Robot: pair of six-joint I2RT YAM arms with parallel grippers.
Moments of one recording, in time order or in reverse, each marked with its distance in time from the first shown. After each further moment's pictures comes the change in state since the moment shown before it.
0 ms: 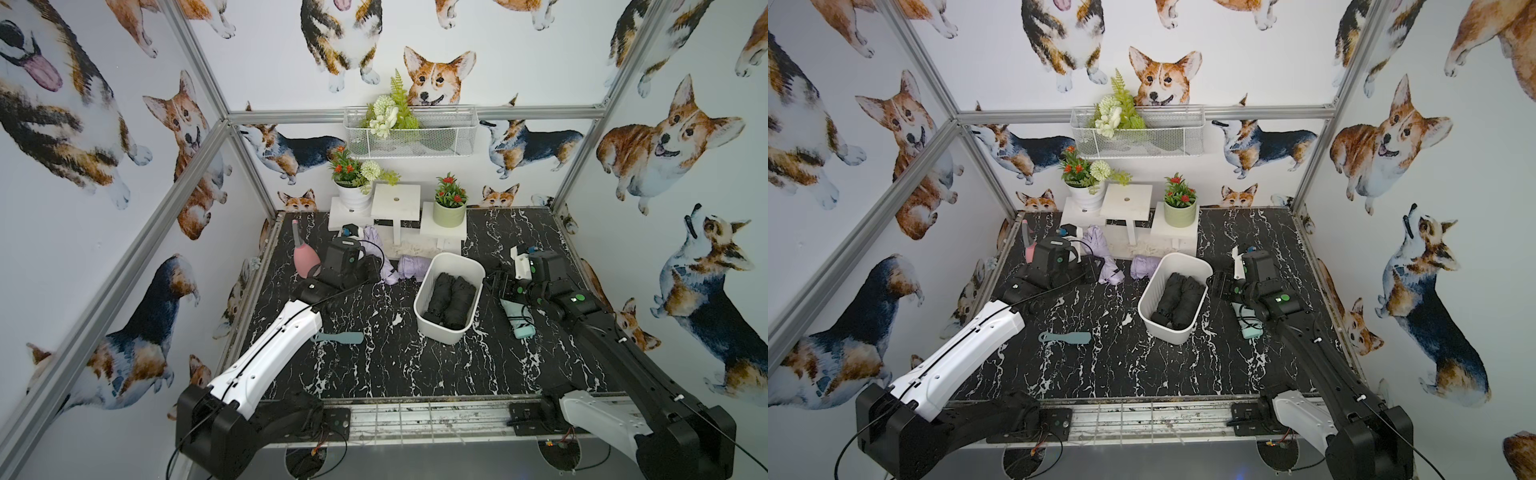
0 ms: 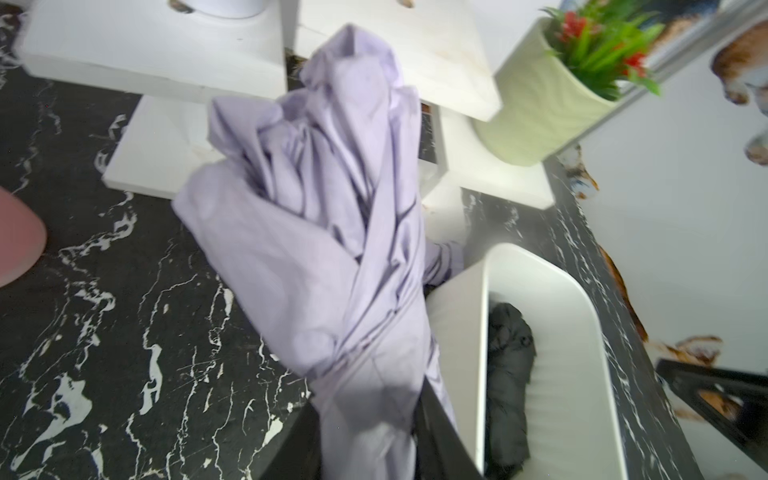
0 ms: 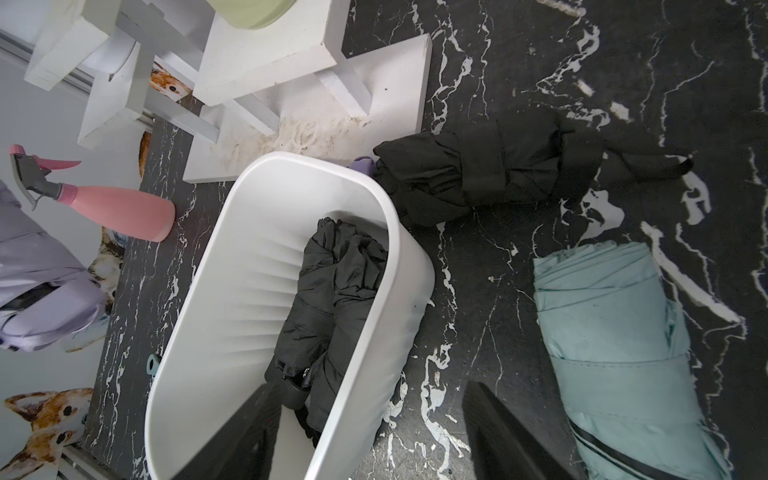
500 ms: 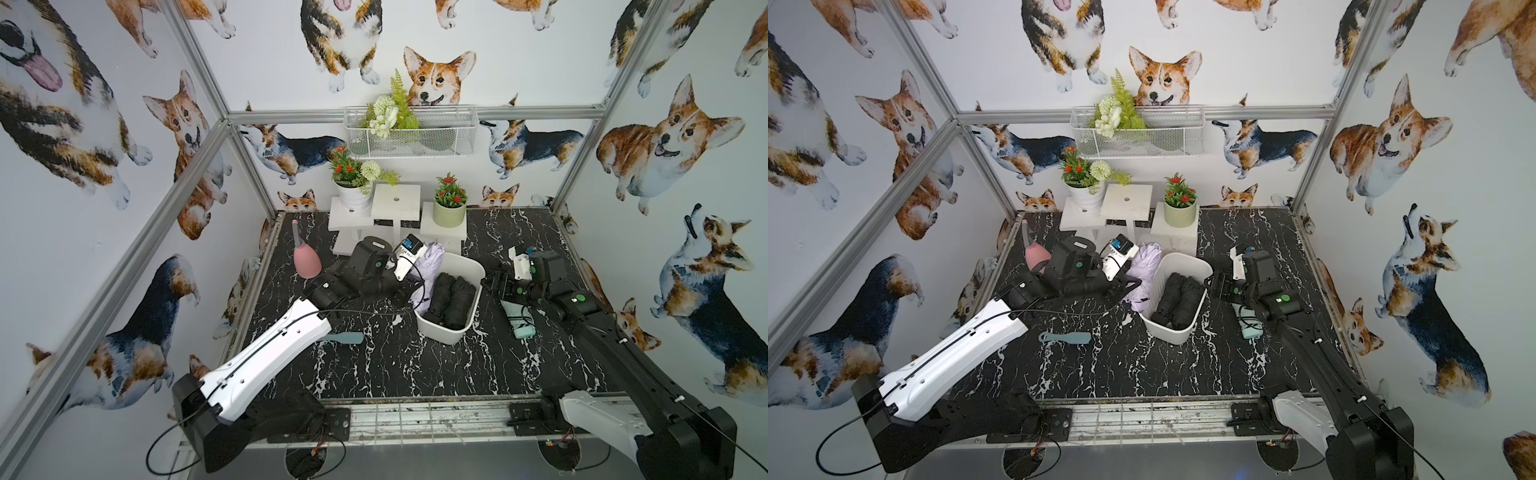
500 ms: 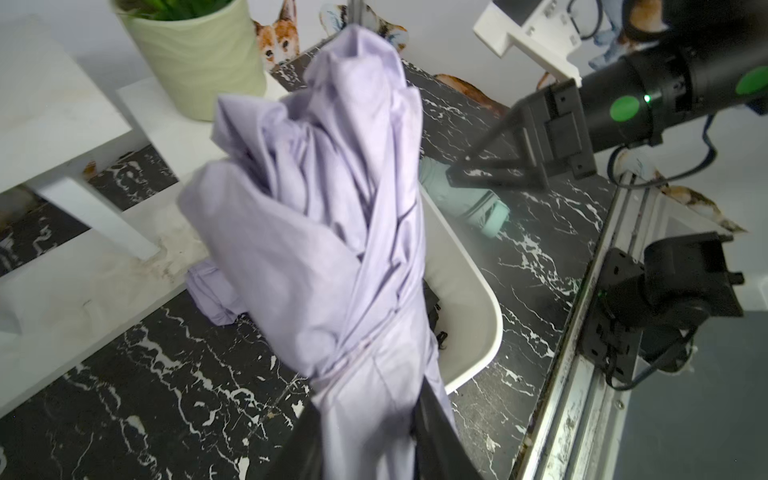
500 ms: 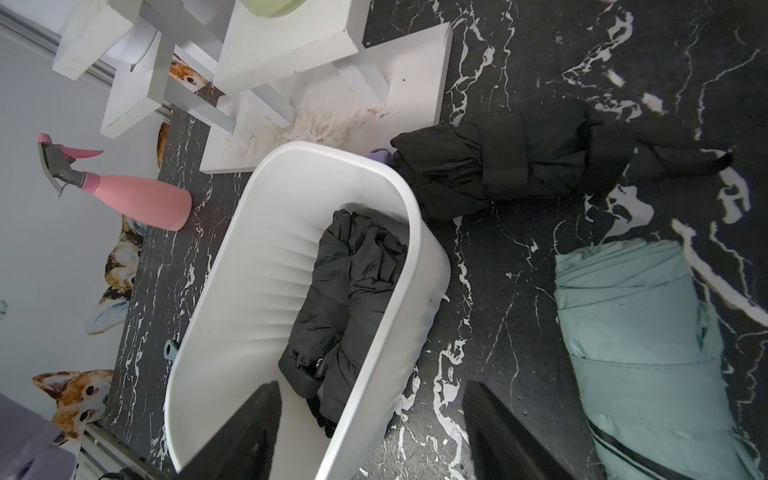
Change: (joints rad) left arm -0.277 0.080 0.209 -0.171 0.191 0.518; right arm 0.000 -0.007 0.000 0.000 -0.040 -0.003
